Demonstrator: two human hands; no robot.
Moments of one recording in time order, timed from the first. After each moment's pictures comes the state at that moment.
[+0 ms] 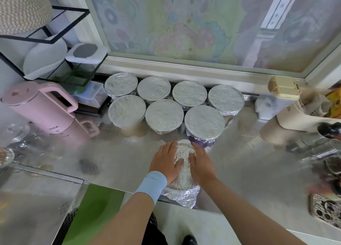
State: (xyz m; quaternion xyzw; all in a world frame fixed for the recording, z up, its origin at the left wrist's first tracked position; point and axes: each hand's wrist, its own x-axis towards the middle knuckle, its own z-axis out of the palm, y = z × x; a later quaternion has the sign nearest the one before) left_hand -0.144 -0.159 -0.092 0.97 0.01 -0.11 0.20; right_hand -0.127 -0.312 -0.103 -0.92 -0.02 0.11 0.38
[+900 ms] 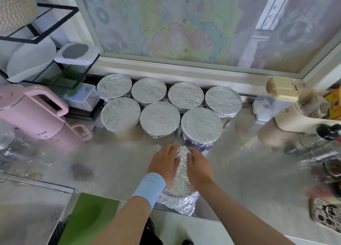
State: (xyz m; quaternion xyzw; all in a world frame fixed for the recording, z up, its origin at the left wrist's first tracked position) left_hand -0.124 -0.162 -0.095 0.98 -0.06 -0.04 0.18; right_hand -0.115 -0.305 -0.103 -0.92 0.05 0.11 0.38
